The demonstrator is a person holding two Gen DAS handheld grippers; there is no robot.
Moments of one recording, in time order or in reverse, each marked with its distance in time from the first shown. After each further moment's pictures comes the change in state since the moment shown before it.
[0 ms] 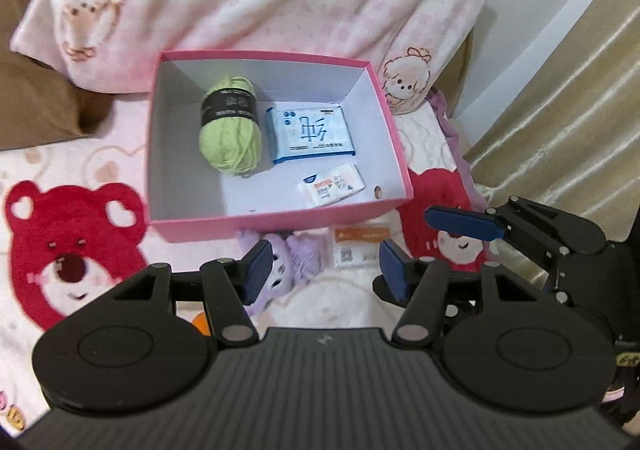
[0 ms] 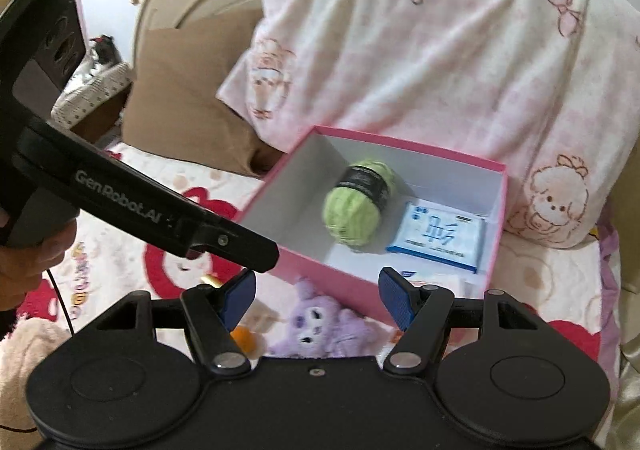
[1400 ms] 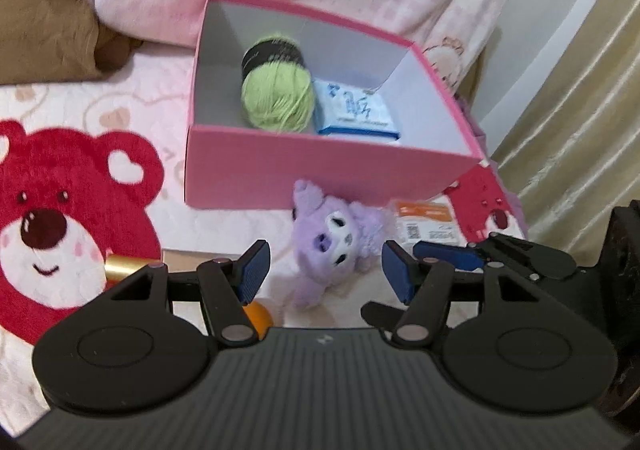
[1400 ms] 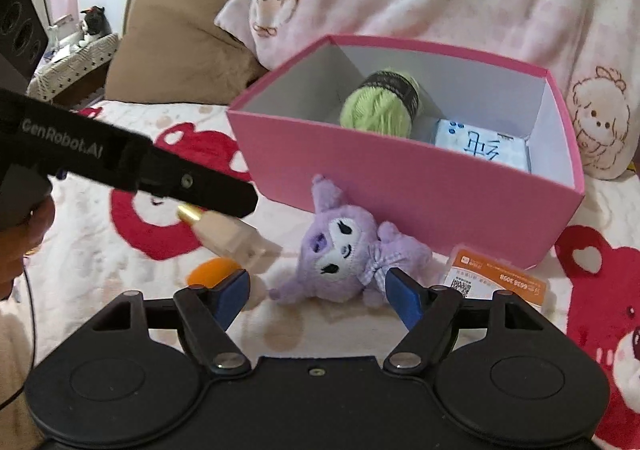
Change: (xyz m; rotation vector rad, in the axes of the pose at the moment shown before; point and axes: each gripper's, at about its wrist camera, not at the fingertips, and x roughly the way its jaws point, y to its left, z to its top) left arm 0.083 0.091 -0.092 -0.026 -0.182 -0.080; right arm 0.104 0.023 -0.107 -0.035 -0.002 -0.057
